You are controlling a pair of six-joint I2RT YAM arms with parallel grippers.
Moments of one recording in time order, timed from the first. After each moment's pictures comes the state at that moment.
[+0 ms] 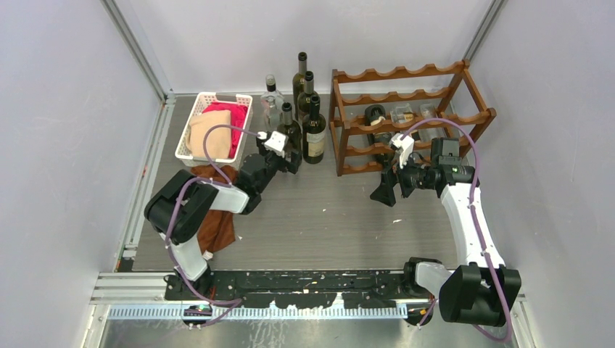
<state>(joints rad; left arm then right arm) -0.57 1.77 0.67 1.09 -0.05 0.05 -0.11 1.10 0.93 -0.85 -0.85 -0.59</state>
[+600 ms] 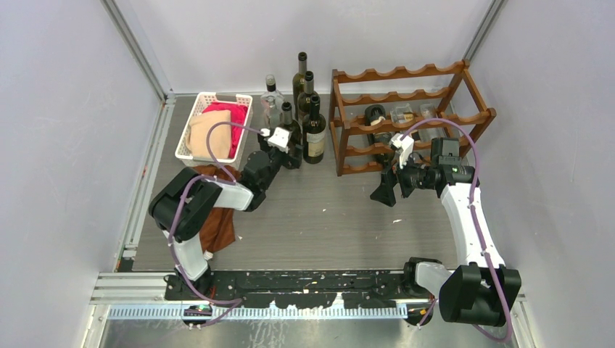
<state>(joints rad) -0.60 1.81 0.73 1.11 -0.17 0.09 -0.11 1.10 0.93 -0.85 -0.85 -0.60</state>
